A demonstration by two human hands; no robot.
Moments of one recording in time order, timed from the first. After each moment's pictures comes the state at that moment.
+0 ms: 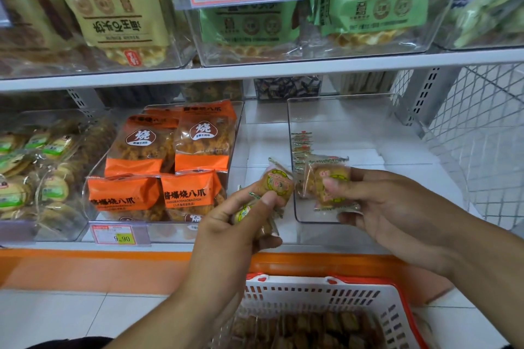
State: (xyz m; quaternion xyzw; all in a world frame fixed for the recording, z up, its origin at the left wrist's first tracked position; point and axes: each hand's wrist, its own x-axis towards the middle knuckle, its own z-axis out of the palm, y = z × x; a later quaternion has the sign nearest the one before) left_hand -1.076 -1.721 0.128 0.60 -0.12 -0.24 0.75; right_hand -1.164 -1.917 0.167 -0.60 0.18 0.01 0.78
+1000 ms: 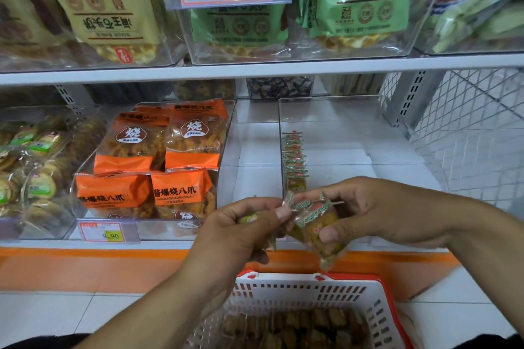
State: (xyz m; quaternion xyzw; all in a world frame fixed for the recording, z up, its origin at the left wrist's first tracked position) left_hand -1.075 -1.725 0.128 0.65 -0.13 -0.33 0.67; right_hand -1.169 -1.947 0.170 -0.70 0.01 0.23 0.67
